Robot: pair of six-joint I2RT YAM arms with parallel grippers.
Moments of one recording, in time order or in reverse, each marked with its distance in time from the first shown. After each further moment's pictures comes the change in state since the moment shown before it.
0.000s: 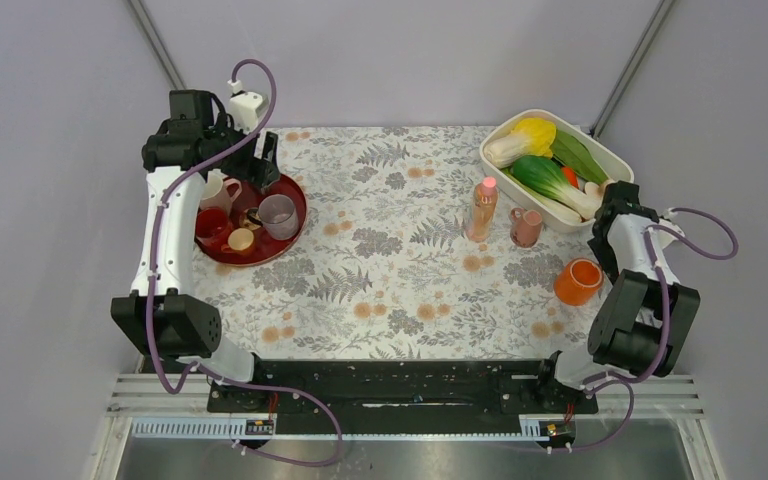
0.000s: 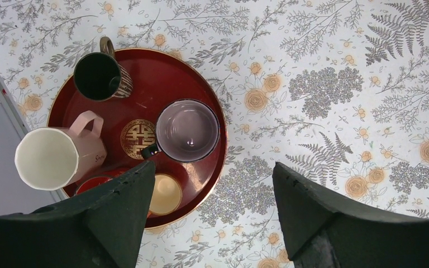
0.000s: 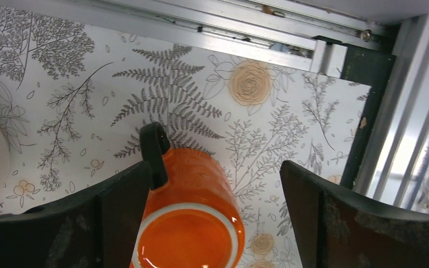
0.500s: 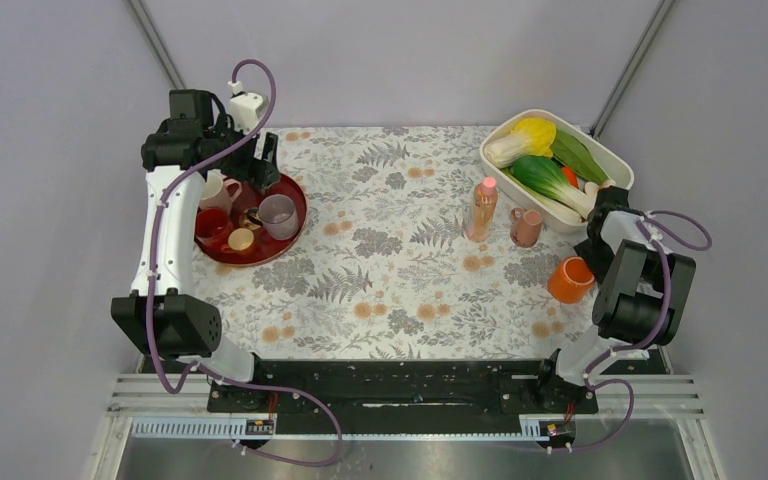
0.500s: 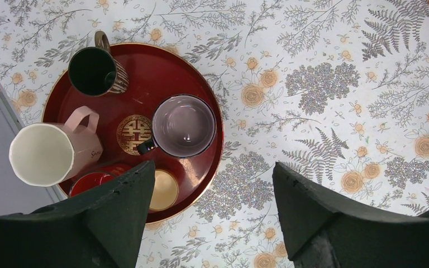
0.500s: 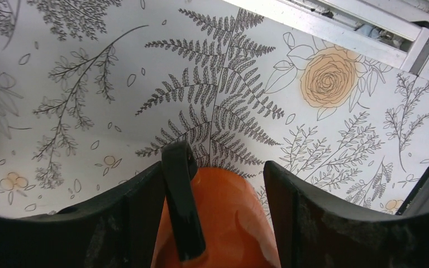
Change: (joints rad) left arm 0.000 0.002 0.014 -0.031 0.003 -0.001; right arm 0.000 0.177 -0.018 0.190 -0.165 -0.105
